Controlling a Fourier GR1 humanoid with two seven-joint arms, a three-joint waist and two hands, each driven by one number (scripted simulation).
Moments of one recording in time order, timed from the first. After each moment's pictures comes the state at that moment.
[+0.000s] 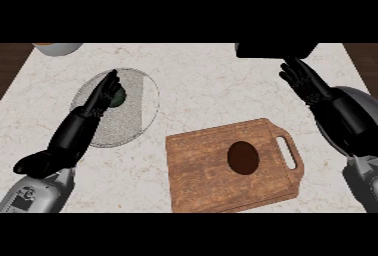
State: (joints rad) left arm -0.24 0.41 -0.28 -1.63 0.17 0.08 -0.11; right arm -0.33 -0.51 0.20 -1.71 -0.33 0.10 0.07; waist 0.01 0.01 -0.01
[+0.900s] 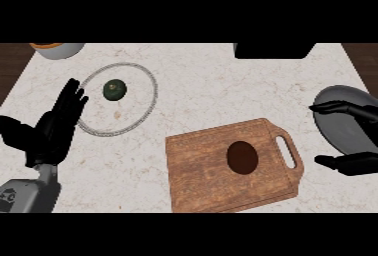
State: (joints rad) left arm -0.17 0.36 -0.08 -1.54 0.31 0.22 0.14; right arm -0.20 -0.67 0.08 -1.42 -0.09 0.32 -0.52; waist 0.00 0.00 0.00
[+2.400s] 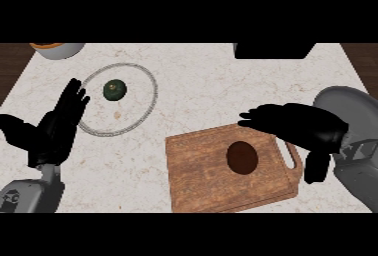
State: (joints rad) left arm -0.17 0.31 -0.05 -1.56 0.25 0.20 0.18; right arm -0.52 -0.68 0.49 -1.64 0.54 0.68 -0.08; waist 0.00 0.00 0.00
